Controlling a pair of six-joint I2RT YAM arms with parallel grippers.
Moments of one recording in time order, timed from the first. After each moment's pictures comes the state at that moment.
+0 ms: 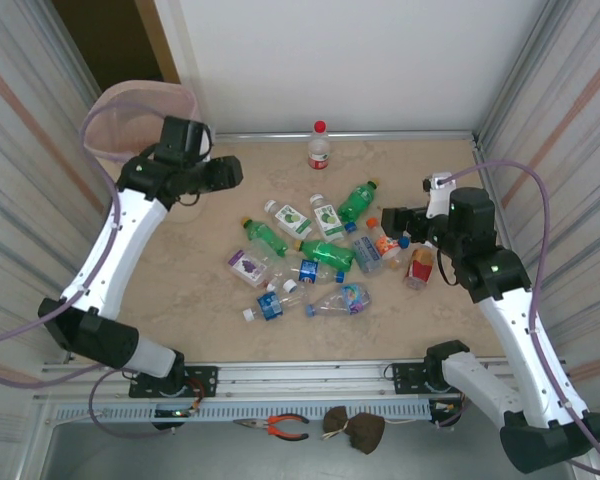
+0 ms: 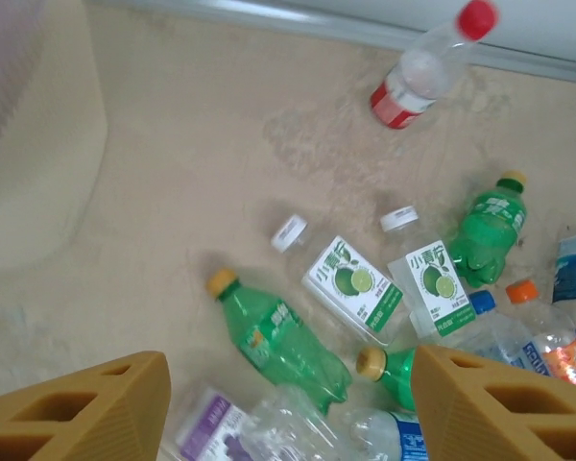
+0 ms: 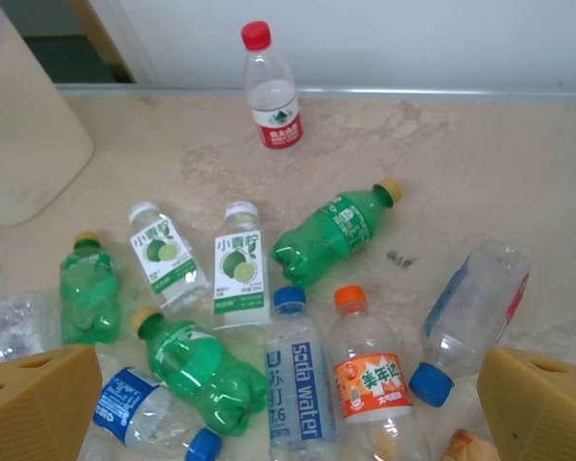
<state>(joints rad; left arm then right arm) -0.35 1.44 1.60 -0.97 -0.02 -0.46 0.27 0.85 1.03 -0.66 -0.08 0.16</state>
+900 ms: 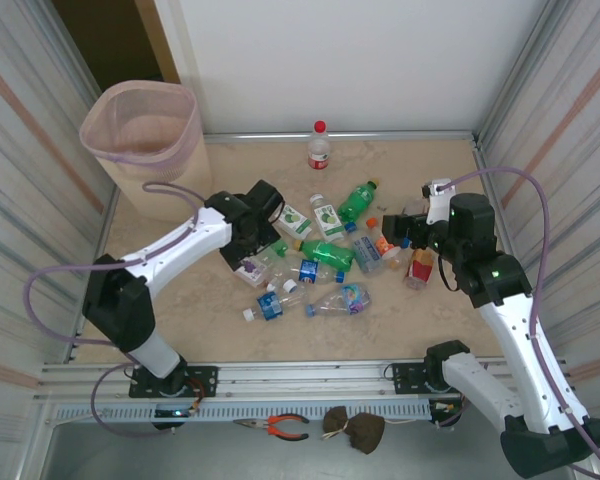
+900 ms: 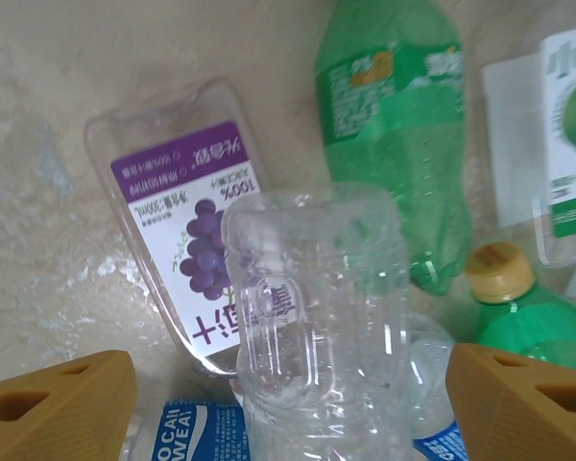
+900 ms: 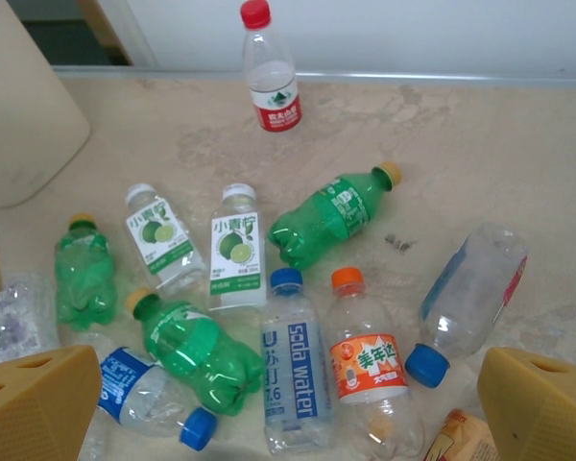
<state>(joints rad) -0.66 1.62 1.33 -1.06 -0.16 -1.28 0.27 0.82 1.00 -0.68 -0.08 0.15</state>
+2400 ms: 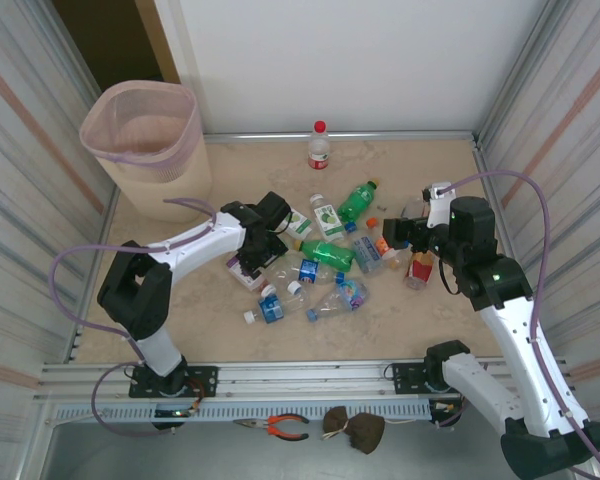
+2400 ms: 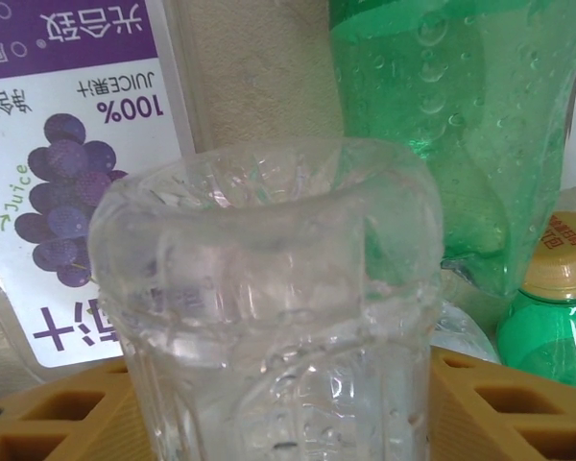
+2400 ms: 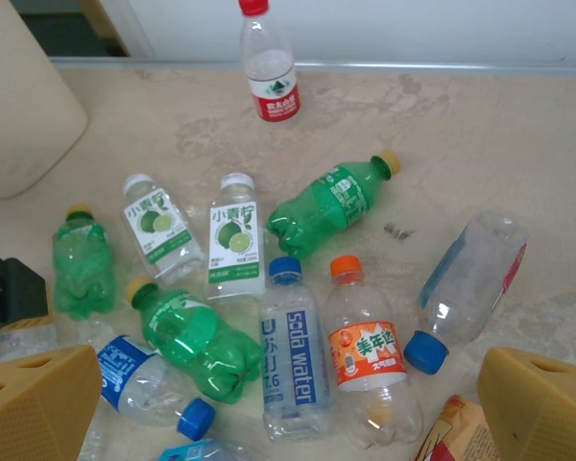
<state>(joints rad) -0.68 1.71 1.25 -0.90 -0.02 -1.37 0.27 0.80 0.99 -0.70 -0.08 0.15</state>
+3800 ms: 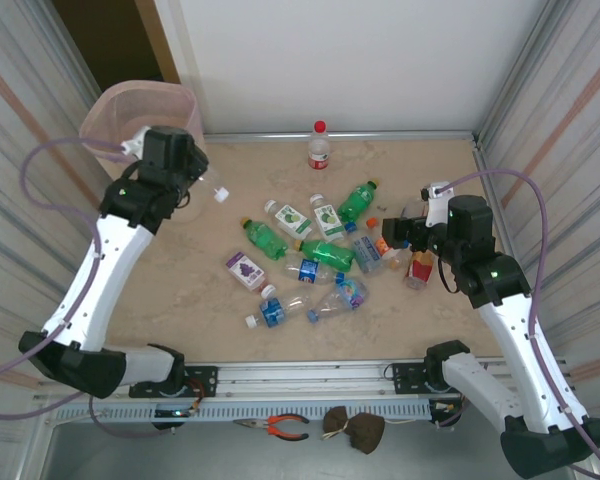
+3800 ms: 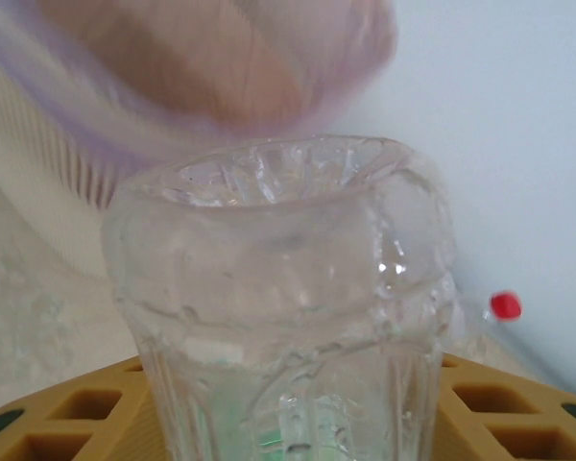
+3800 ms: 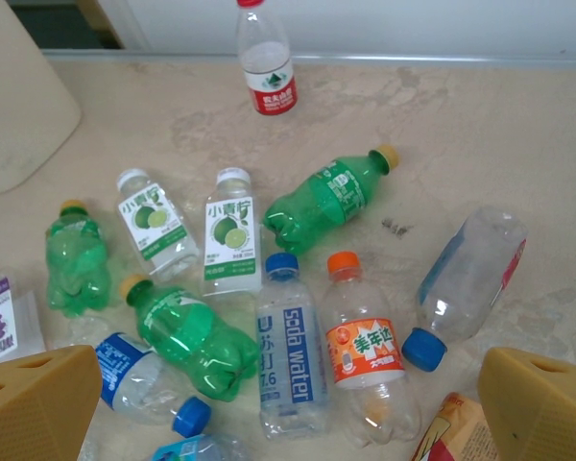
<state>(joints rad) -0.33 1.30 1.56 -0.84 -0.41 -0.89 0.27 0.82 0.99 -0.70 -0.08 0.15</state>
